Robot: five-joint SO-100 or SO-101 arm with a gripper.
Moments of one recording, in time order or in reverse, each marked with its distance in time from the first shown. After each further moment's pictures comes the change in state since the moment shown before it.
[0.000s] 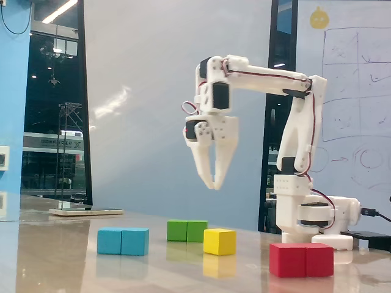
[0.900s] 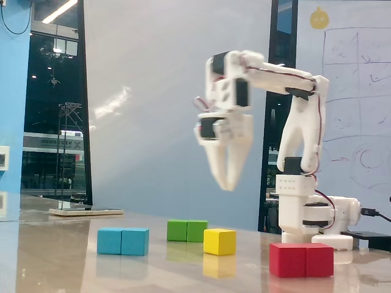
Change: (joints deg) arm -14.2 0.0 0.0 0.0 0.0
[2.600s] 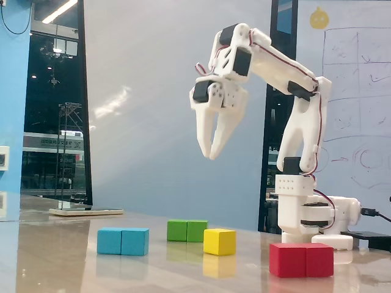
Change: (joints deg) arm 7.0 1.7 -14.1 3.0 0.0
